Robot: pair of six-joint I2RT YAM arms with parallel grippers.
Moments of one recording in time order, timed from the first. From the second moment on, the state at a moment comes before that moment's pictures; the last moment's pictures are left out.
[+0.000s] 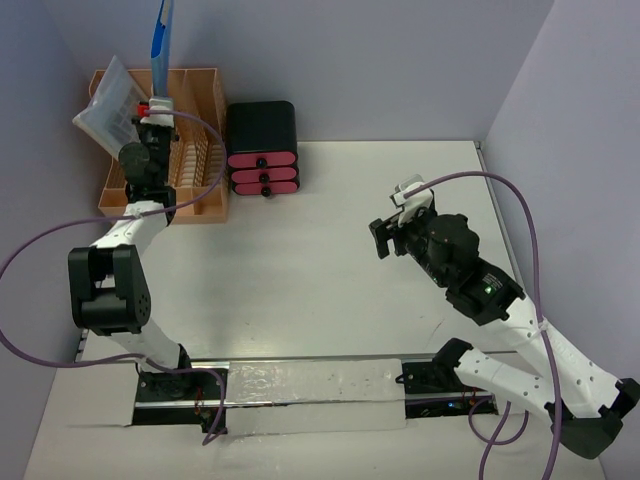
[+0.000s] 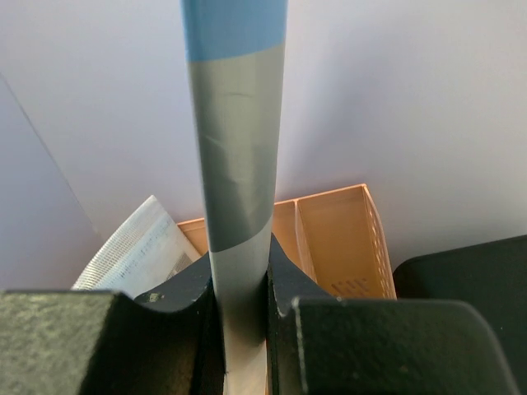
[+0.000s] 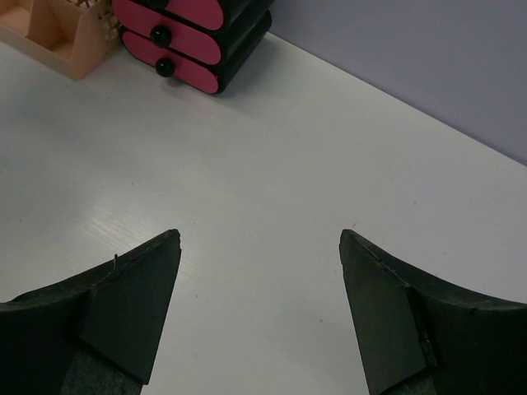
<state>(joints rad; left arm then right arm) 0.01 1.66 1.14 0.97 0.05 0.29 0.71 0.79 0.94 -0.38 0.28 -0.11</state>
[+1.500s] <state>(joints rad) 0.11 1.98 1.04 1.19 0.30 0.07 0.71 0.76 0.90 -0.41 0.28 -0.11</state>
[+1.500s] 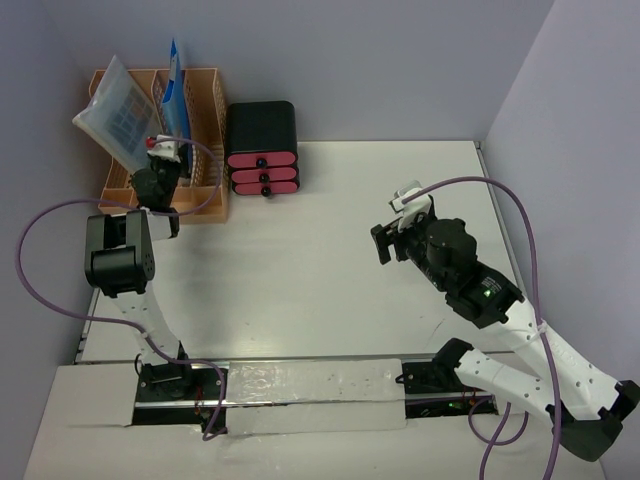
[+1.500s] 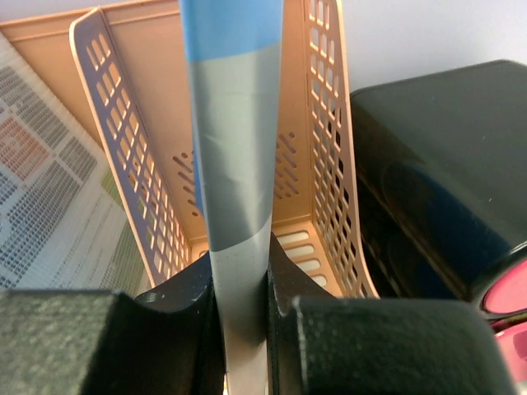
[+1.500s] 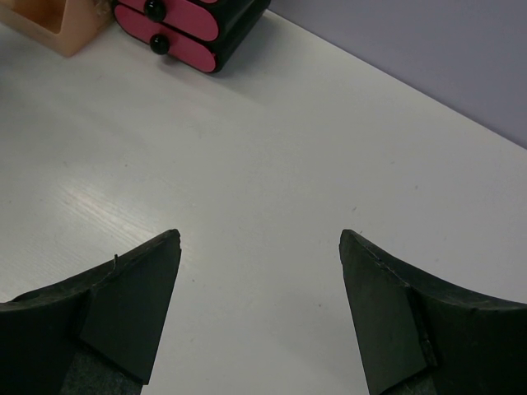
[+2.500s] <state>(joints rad) 0.12 1.59 1.02 0.78 0.25 0.05 0.71 0.78 0.89 -0.42 0.29 -0.05</state>
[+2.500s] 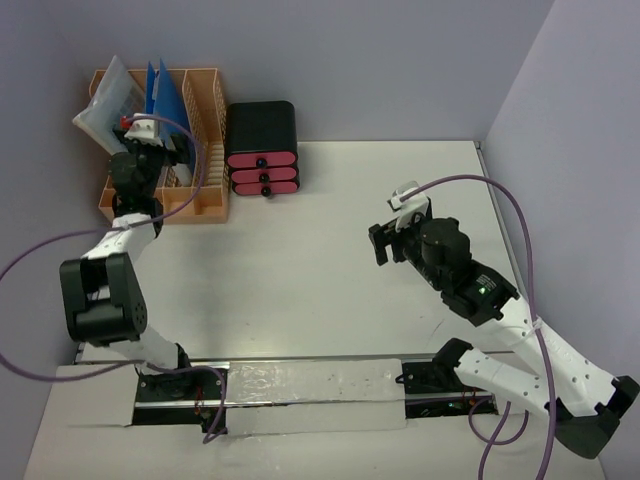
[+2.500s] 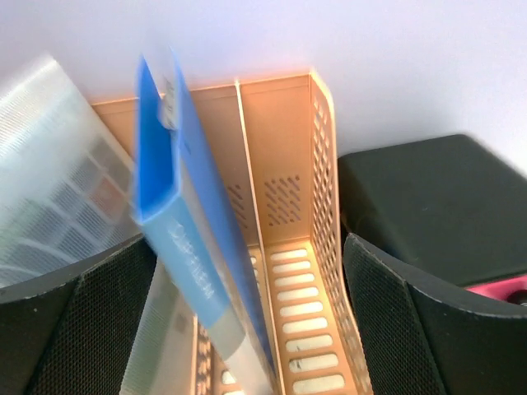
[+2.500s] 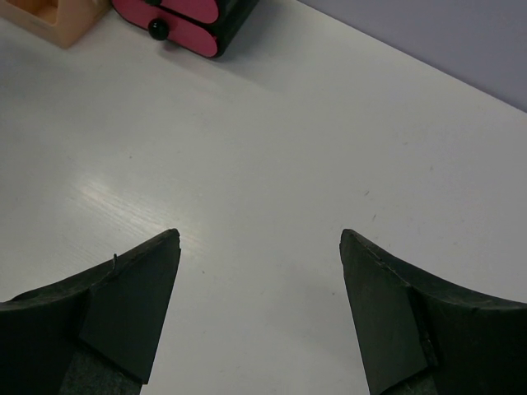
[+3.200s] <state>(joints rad) 0.12 0.63 0.45 -0.22 0.37 0.44 0.69 0.35 0.61 -0.55 0.38 0.40</state>
